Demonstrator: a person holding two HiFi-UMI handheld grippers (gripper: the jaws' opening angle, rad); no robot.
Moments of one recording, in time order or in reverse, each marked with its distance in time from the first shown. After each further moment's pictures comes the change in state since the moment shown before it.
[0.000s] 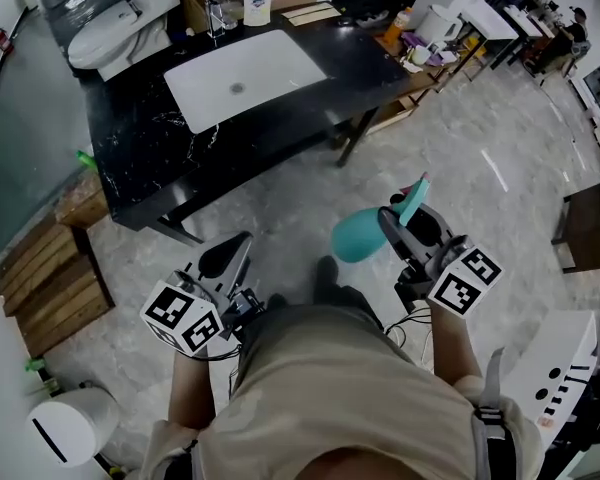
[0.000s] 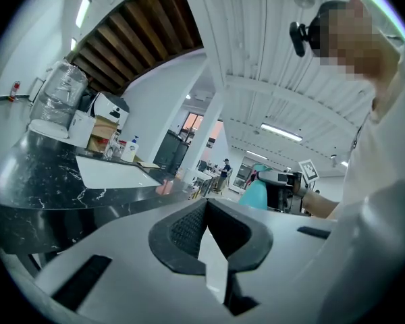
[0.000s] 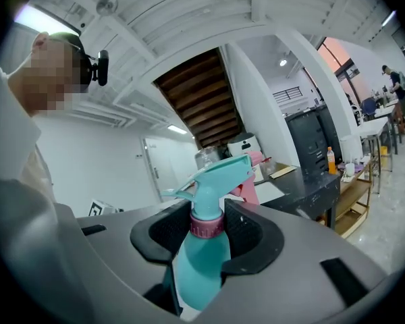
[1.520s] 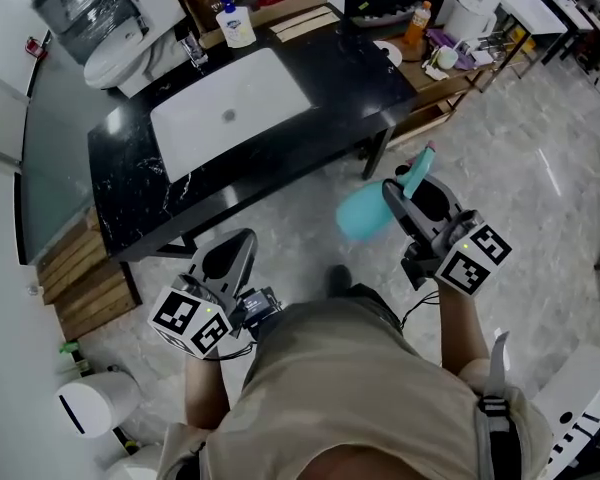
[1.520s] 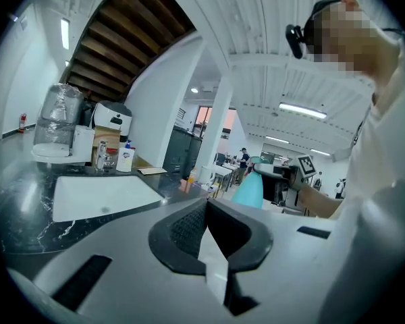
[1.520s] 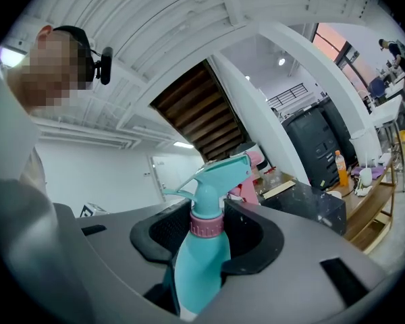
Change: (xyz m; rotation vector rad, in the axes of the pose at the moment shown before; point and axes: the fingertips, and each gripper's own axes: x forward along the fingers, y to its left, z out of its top) left arm 0.176 -0.005 0.050 0.097 0.067 0.204; right arm 0.048 -0.198 0.083 0.077 -0.093 0.158
